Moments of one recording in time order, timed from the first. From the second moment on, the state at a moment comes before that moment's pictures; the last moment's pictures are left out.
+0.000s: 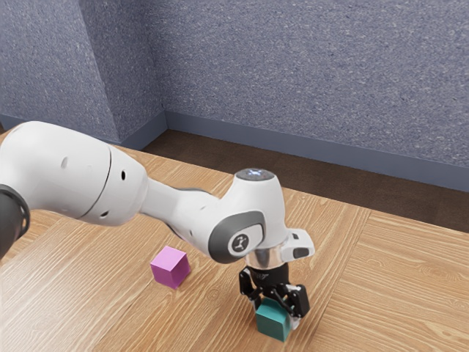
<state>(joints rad) -0.47 0.37 -0.08 -2.02 -0.23 2.33 -0.26</state>
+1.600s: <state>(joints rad) -0.07 -0.11 -0.01 -2.38 0.05 2.27 -0.22</state>
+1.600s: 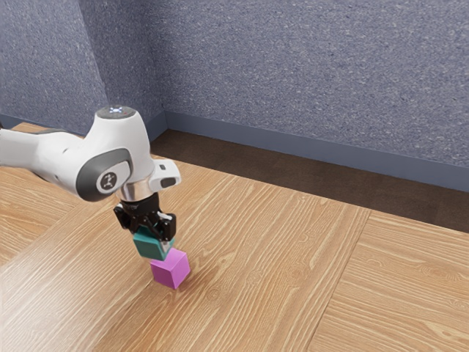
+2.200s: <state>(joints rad) -0.07 -0.03 -0.01 -2.33 0.06 2.28 -0.12</state>
